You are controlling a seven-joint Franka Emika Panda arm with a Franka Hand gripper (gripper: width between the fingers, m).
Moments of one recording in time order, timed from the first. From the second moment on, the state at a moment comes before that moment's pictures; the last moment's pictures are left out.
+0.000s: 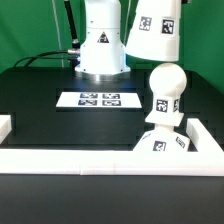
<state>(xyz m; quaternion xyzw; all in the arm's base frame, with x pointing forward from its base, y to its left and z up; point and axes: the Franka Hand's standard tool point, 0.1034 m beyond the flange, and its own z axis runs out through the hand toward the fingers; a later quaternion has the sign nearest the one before) 0.571 0.102 0.236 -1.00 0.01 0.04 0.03</state>
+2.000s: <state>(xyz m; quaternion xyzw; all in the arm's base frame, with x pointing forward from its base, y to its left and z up) 0.589 0.126 0.150 -1.00 -0.01 0.06 0.02</state>
